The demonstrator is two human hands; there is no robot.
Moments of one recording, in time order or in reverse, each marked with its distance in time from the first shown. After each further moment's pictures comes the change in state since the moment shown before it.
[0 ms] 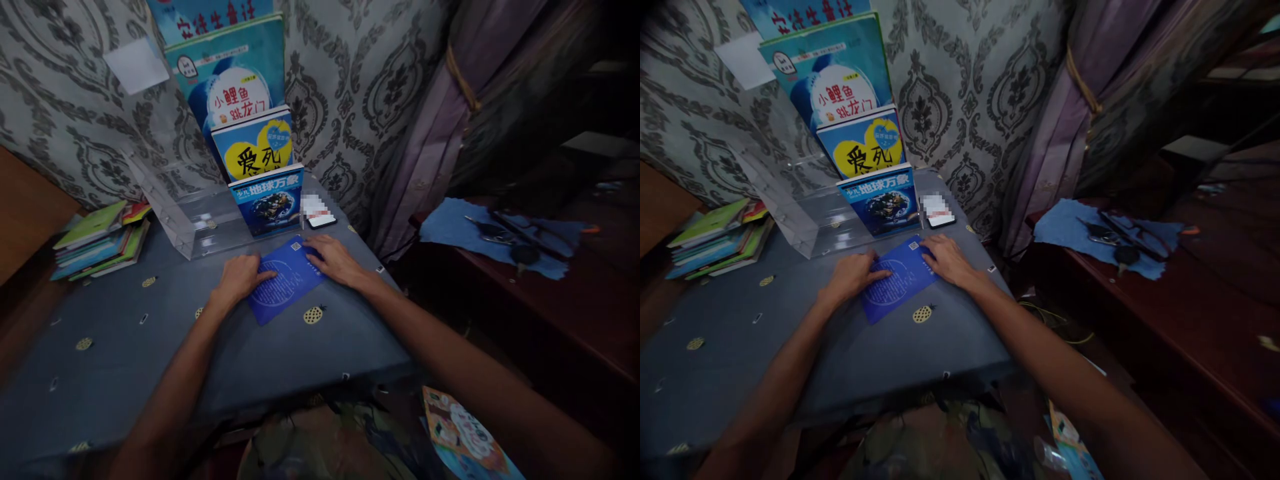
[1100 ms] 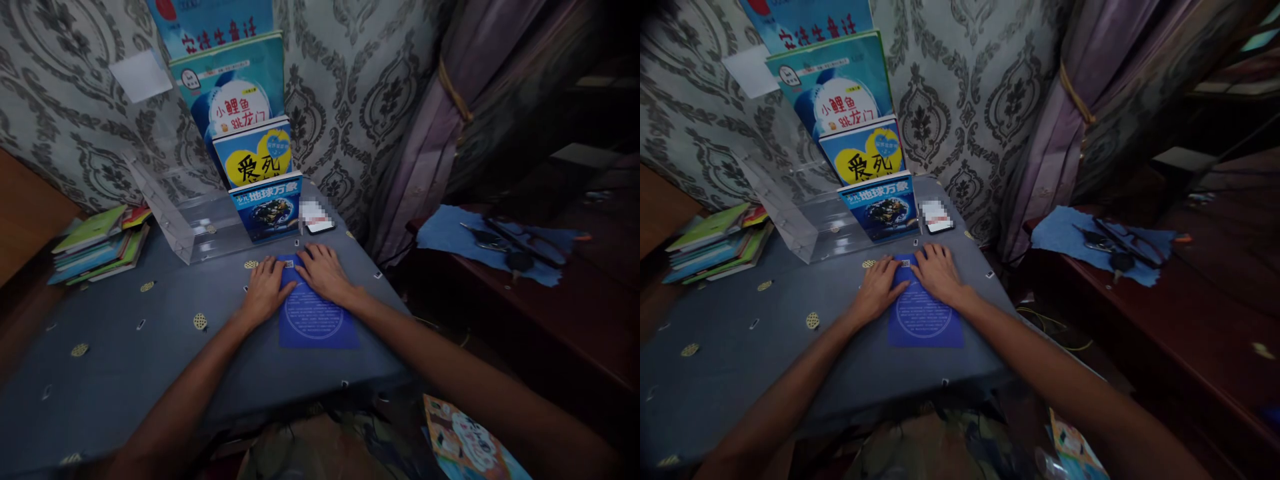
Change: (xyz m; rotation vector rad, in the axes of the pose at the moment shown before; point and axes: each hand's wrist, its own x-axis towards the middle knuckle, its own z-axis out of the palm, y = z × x) left_hand 0.000 0.038 0.055 -0.265 0.340 0.180; right_hand -0.008 -0.040 0.013 -0.352 0.049 0.097
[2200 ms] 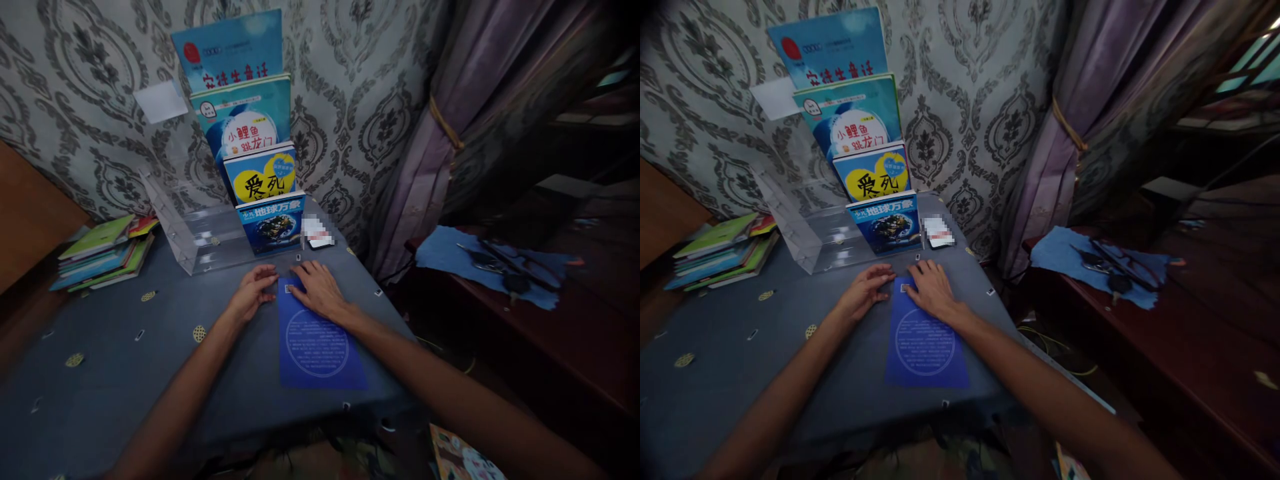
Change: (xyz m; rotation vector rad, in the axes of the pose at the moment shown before) left_hand 0.015 -0.027 -0.014 -1.630 0.028 -0.565; right_hand 0.007 -0.014 -0.010 0.104 -0.044 -0.014
